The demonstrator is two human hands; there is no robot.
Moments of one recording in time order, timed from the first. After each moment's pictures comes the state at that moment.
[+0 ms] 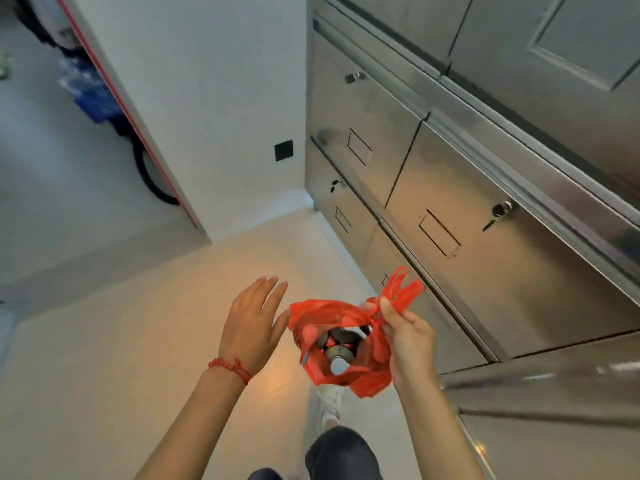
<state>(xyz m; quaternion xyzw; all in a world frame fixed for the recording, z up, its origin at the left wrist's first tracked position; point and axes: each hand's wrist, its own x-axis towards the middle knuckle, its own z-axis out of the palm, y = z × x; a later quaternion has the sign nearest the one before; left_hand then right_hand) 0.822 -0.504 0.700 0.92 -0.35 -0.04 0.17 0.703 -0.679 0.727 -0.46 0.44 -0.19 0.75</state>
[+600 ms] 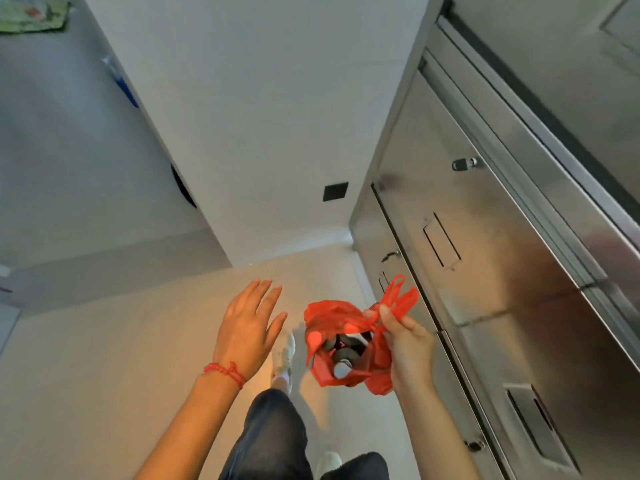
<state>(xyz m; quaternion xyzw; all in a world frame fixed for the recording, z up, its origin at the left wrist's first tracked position) 1.129 -0.568 0.661 0.96 -0.23 -0.08 0.16 1.051 -0.775 0.682 -0.52 0.42 -0.11 0.73</state>
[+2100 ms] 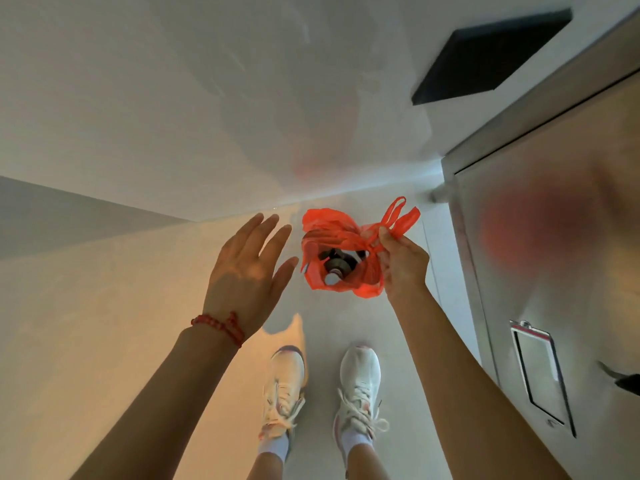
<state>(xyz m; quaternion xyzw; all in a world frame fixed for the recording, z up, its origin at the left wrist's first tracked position) 1.449 -0.657 0.208 0.96 -0.21 -0.10 0.14 1.434 -0.863 0.131 -0.47 0.52 0.04 0.71</state>
